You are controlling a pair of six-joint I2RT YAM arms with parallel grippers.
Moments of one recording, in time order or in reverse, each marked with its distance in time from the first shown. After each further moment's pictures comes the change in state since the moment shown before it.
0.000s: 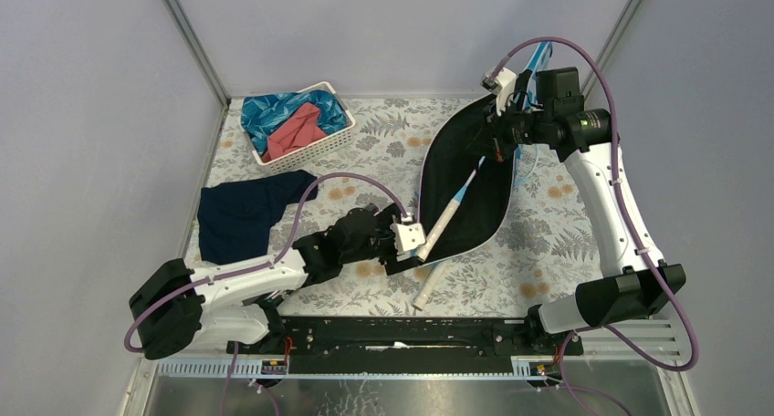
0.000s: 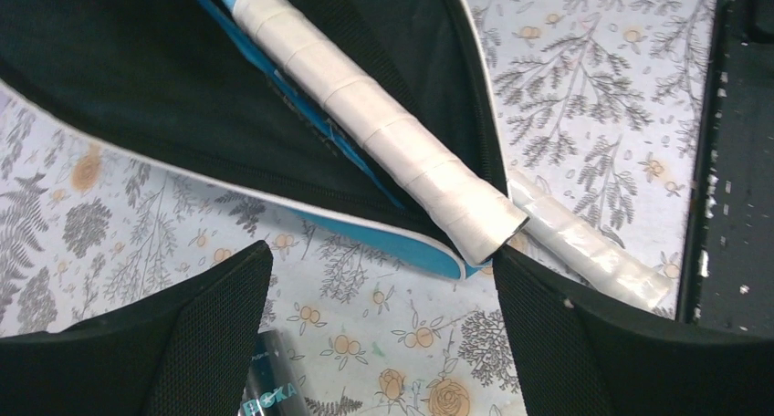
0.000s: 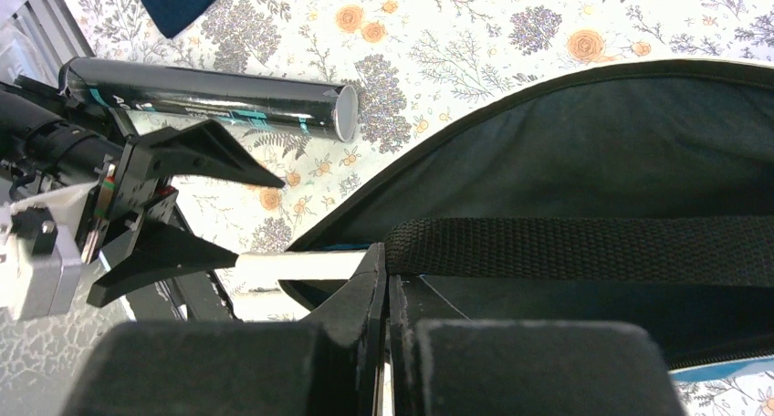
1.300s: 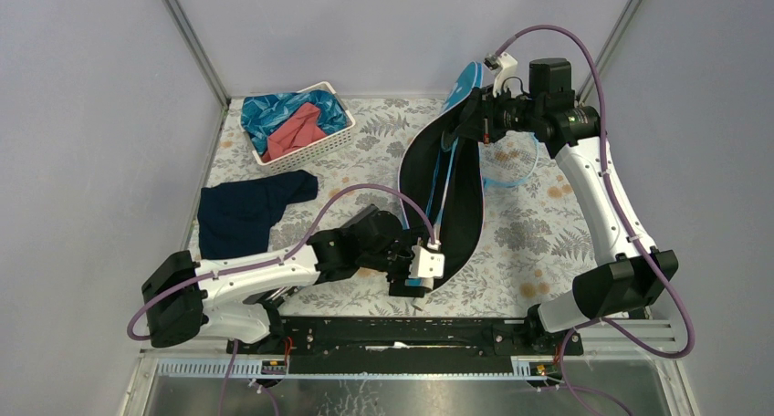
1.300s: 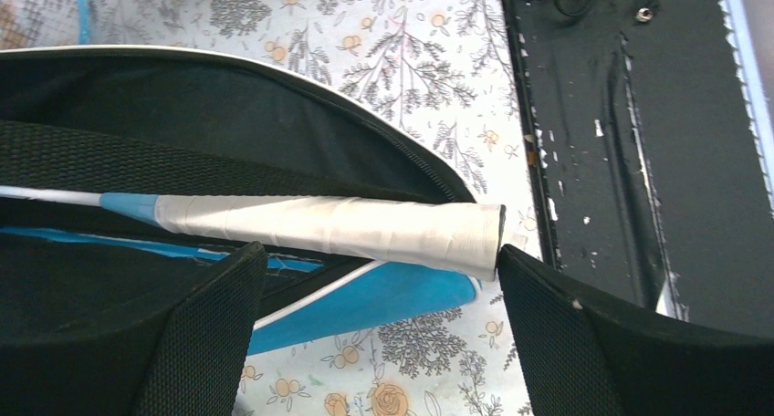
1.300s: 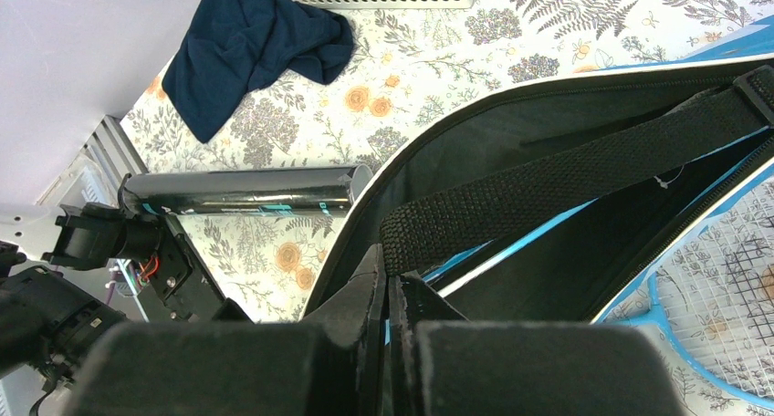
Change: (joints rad) left arm -0.125 0.077 0.194 -0.312 0.200 0.132; right arm 0.012 0.046 -0.024 0.242 0.023 0.309
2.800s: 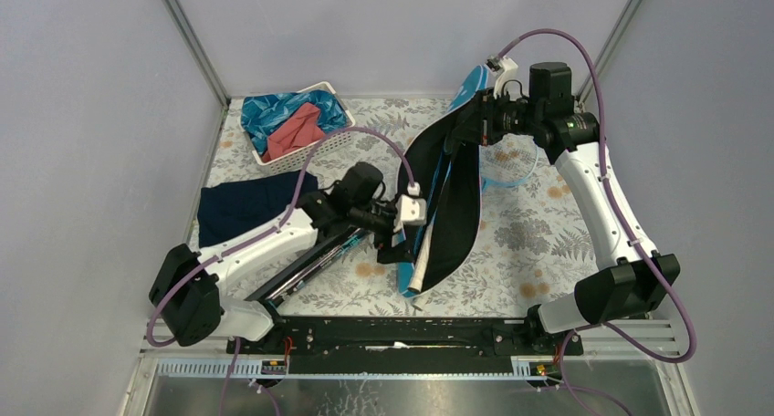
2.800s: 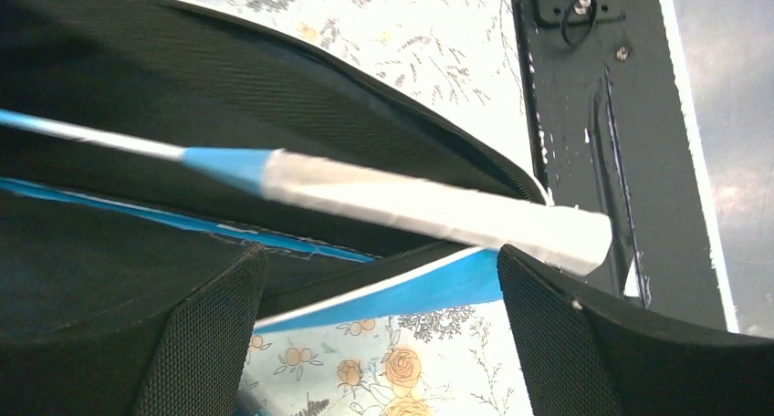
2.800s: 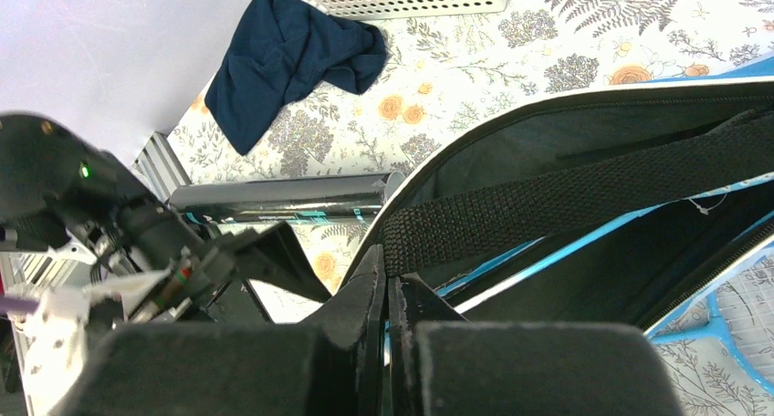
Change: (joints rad) left arm 0.334 0.079 0.179 -0.190 0.387 -0.021; right arm 0.000 -0.031 -0.066 0.078 -0.046 0.106
